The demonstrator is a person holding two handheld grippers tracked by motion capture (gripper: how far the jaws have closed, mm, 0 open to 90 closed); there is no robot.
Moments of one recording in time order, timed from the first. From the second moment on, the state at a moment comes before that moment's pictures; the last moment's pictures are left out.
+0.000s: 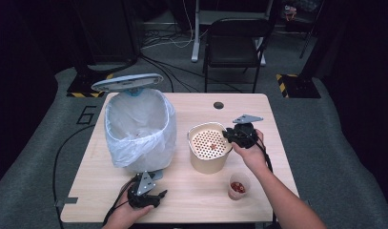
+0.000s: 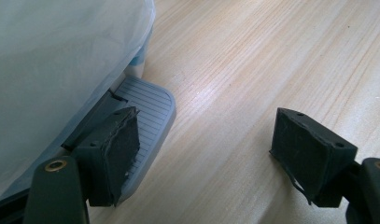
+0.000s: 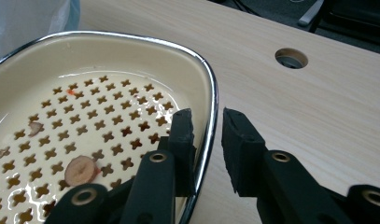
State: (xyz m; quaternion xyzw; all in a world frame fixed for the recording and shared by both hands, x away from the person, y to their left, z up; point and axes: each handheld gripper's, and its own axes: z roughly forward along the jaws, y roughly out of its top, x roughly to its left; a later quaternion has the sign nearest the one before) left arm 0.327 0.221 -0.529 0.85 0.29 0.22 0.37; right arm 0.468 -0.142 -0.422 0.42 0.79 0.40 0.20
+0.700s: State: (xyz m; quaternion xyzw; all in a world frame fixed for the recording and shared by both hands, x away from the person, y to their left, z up) left arm 0.326 0.221 -0.529 0.85 0.29 0.22 0.37; right arm 0.454 -0.147 -0.427 0.42 0.79 0.42 0.17
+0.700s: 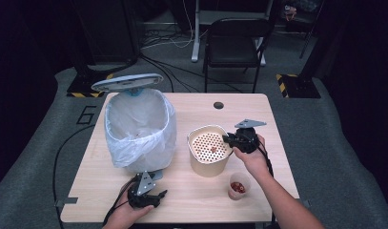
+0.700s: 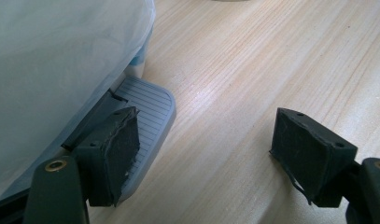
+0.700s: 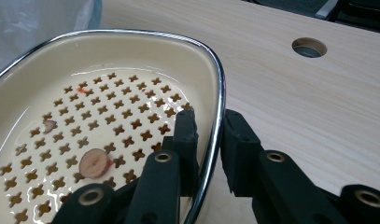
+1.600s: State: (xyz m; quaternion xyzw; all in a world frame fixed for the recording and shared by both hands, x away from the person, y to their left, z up) left arm 0.326 0.221 -0.529 0.85 0.29 0.22 0.37; right arm 0.392 -0.173 -0.407 0.39 0.76 0.48 0.19
